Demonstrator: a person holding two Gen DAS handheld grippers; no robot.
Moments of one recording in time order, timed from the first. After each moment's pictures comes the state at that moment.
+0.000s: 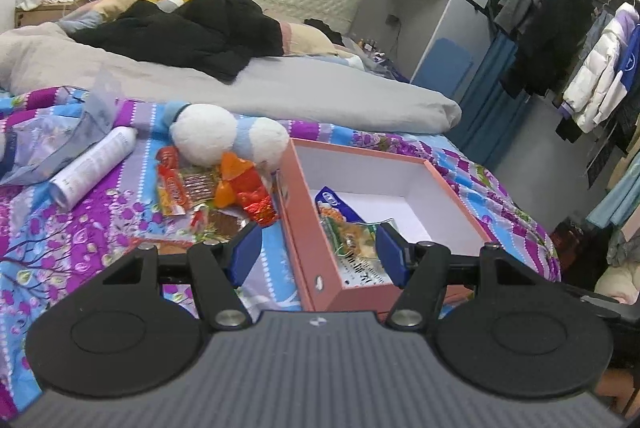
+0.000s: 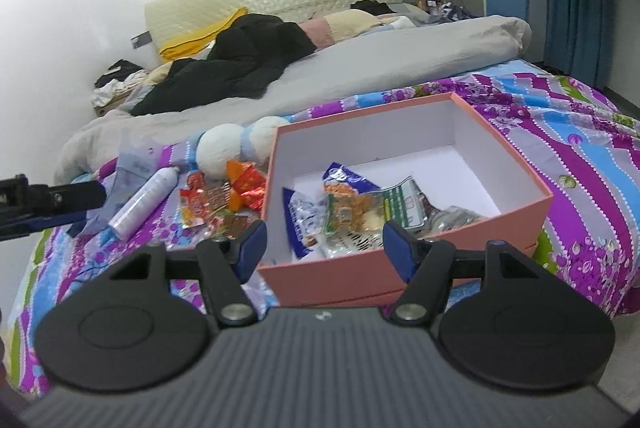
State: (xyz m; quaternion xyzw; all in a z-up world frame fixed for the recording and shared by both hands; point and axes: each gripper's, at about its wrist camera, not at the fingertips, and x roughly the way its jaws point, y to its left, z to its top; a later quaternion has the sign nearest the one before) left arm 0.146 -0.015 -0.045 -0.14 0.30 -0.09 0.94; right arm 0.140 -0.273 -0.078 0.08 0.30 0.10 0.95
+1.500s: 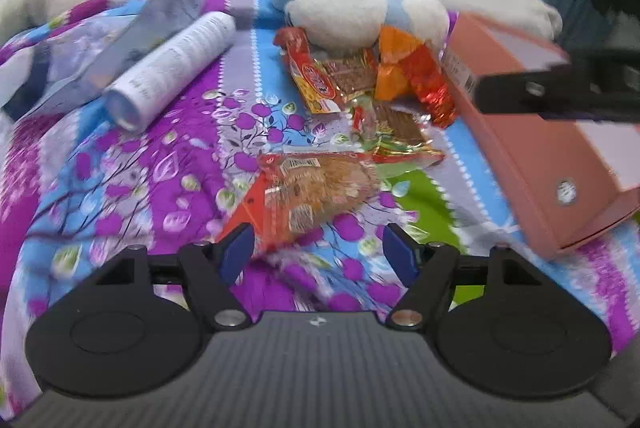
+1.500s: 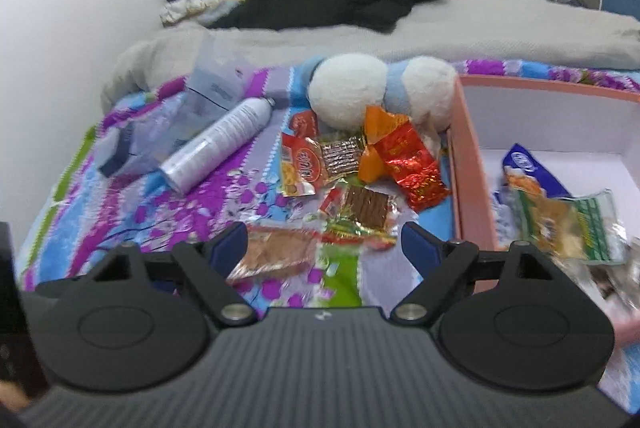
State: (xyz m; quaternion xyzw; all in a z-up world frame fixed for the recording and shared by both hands) left arm 0.250 0.104 -0.236 -0.06 0.42 -0.02 0.90; right arm 0.257 -0.082 -0.145 0.01 0.36 0.21 0.91
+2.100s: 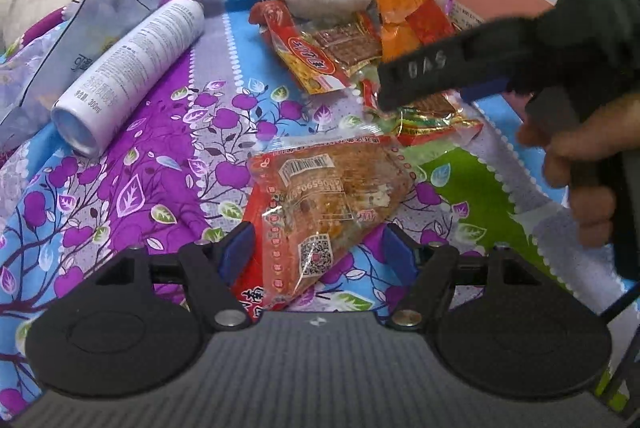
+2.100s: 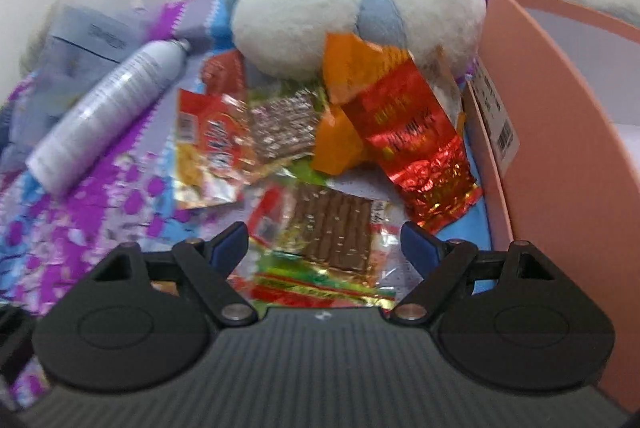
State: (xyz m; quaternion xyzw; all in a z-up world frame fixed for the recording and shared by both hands) left arm 0.290 0.103 -0.285 0.00 0.43 -0.04 0.90; right arm 0.370 -0.041 -0.246 -0.01 0.43 0.15 0.89
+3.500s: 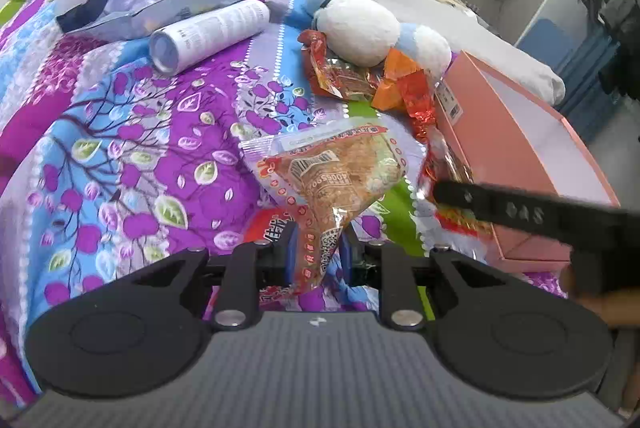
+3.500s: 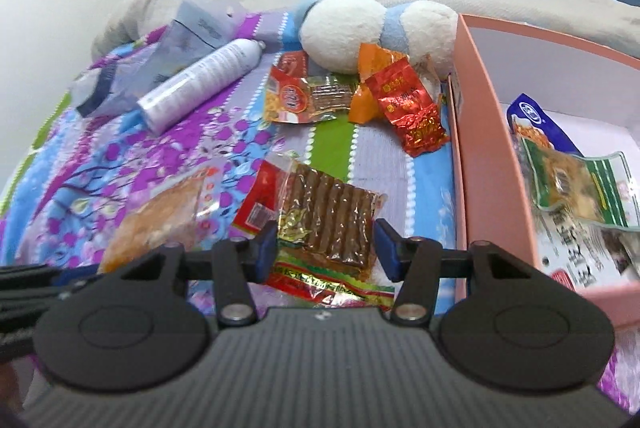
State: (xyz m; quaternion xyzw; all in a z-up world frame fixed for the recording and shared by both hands) left arm 0.163 0.096 -0.220 -0.19 0.38 0.03 0.90; right arm 0.233 -0.092 -0.194 -0.03 0.38 0.22 0.90
